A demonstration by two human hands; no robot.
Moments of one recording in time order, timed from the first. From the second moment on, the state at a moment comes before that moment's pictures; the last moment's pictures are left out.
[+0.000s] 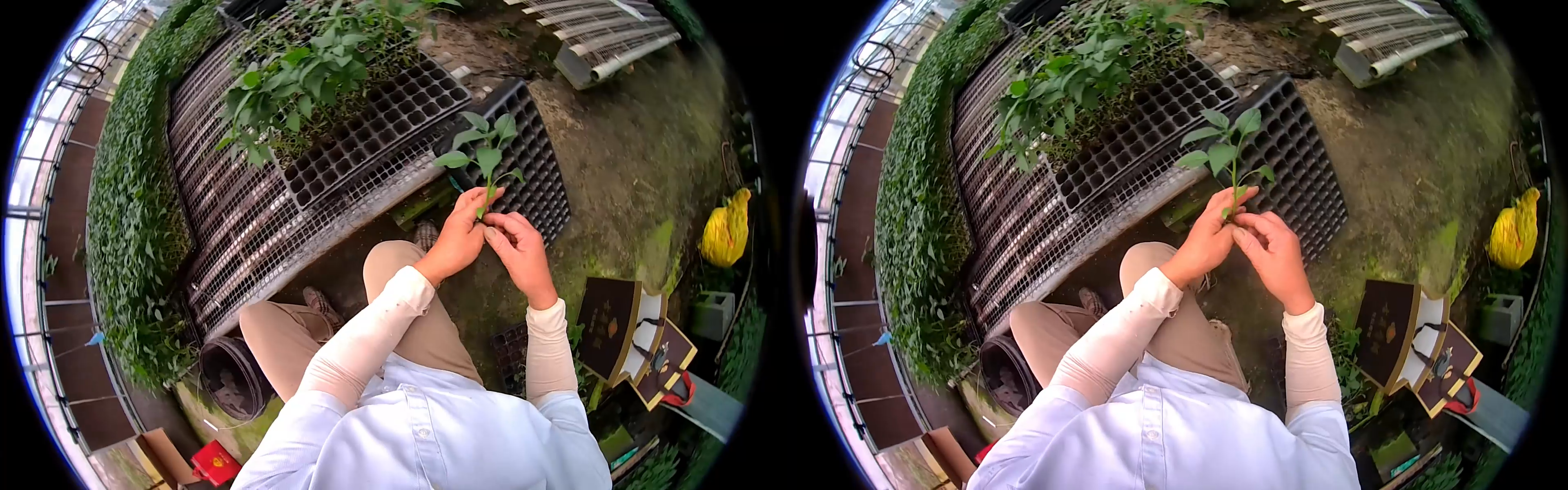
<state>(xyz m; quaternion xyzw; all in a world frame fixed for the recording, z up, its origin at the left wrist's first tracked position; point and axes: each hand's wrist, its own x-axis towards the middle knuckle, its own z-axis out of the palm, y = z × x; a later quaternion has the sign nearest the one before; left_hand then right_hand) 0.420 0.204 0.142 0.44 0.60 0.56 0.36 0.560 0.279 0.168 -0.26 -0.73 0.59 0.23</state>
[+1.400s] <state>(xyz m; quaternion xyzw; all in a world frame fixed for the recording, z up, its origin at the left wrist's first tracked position) 0.091 -0.064 0.105 0.29 0.84 0.42 0.19 0.128 0.397 0.005 -0.31 -0.88 0.25 0.23</state>
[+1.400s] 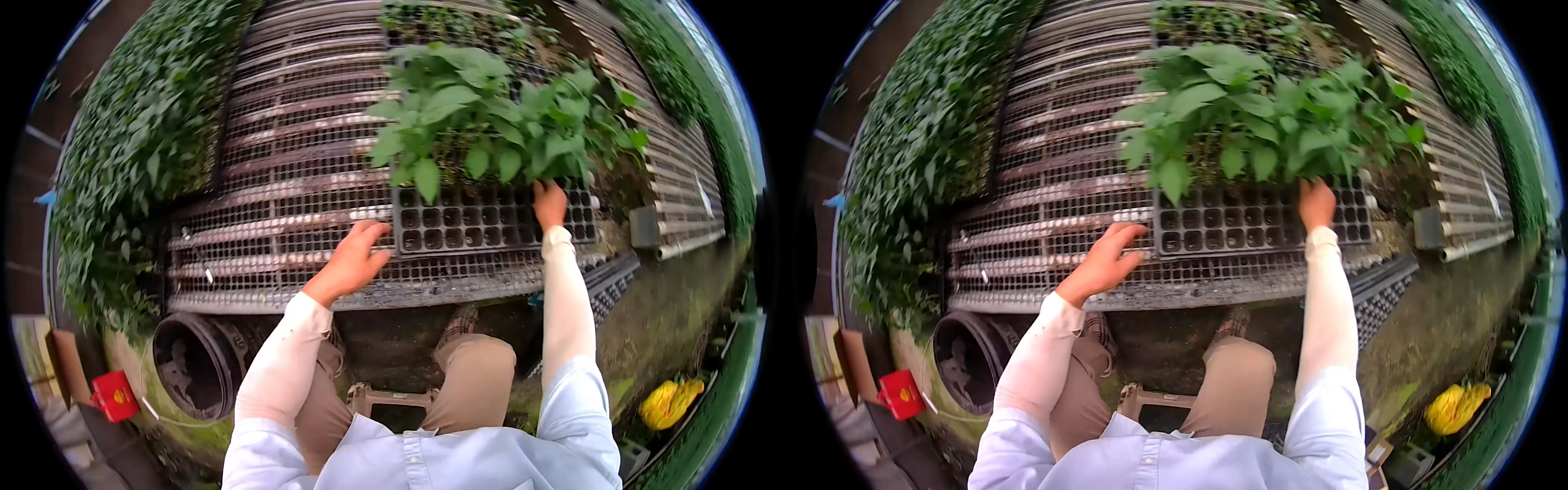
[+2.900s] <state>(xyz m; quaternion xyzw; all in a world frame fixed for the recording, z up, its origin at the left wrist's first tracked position) -0.030 -0.239 0.045 -0.31 0.47 0.82 0.01 0.179 0.038 0.114 -0.05 -0.66 0.71 -0.24</state>
